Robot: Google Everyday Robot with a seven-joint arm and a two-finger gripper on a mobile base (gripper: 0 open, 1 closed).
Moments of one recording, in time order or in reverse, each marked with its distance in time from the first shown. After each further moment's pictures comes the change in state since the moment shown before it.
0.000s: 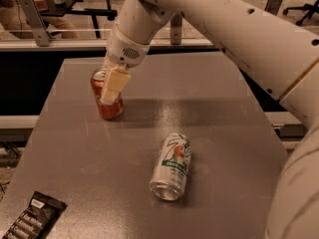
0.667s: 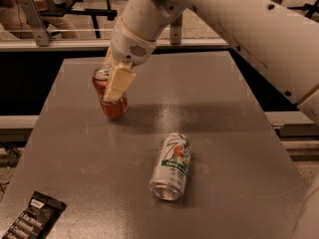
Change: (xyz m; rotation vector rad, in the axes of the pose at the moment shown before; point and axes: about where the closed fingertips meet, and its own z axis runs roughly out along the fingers) arm -0.004 0.019 -0.020 -0.003 -0.020 -0.065
